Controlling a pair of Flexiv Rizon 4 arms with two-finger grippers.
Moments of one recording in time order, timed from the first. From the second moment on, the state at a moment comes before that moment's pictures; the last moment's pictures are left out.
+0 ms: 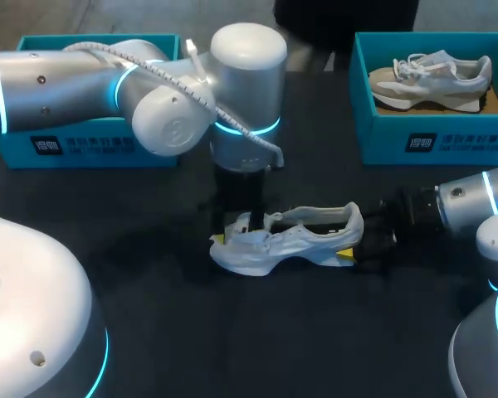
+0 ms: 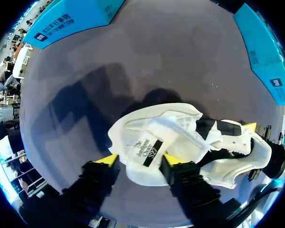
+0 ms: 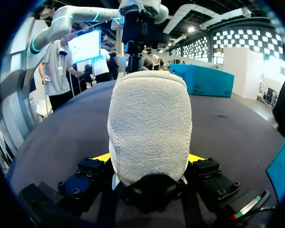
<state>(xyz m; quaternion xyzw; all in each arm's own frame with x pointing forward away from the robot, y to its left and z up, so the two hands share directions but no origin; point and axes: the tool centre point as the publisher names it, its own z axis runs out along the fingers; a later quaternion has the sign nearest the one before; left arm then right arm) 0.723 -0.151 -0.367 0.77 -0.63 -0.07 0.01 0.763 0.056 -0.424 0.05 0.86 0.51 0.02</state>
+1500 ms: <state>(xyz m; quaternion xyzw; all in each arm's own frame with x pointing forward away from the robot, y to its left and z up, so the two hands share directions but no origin) 0.770 -0.192 -0.268 0.47 -0.88 0.02 -0.01 0.763 0.056 -0.424 0.05 0.86 0.51 0.02</state>
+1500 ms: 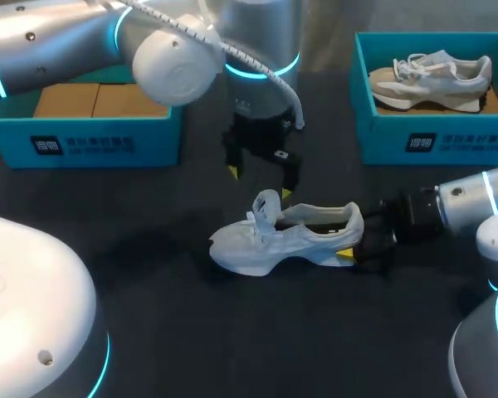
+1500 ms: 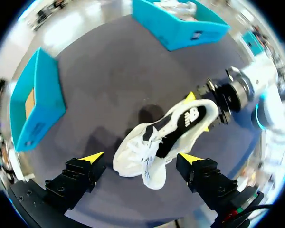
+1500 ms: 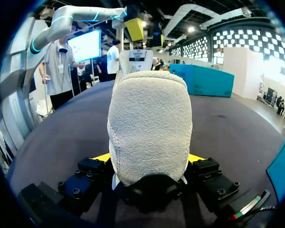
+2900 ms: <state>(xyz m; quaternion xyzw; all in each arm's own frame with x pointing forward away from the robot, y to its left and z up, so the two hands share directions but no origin) 0.790 -0.212 -0.257 0.13 -0.99 0.00 -0.01 0.763 0.056 -0.424 0.05 0.86 0.51 0.02</state>
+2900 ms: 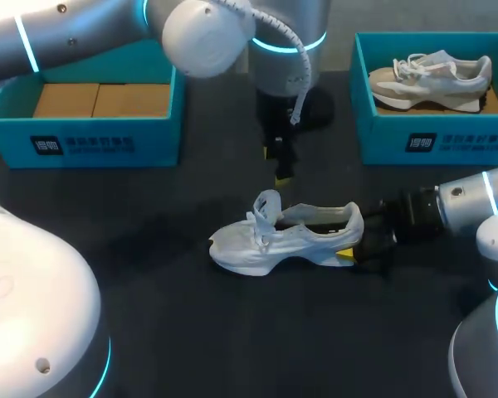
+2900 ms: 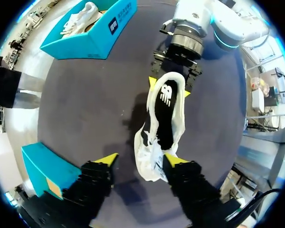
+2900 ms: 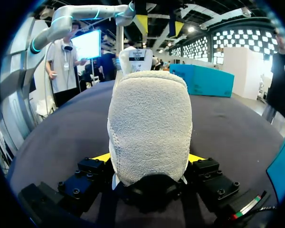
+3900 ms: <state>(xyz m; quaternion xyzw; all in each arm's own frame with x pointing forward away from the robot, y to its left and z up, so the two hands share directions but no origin) 0.778 -0.231 -0.265 0.12 -0.99 0.00 0.01 0.763 0.056 -0.424 0.05 0.86 0.51 0.02</state>
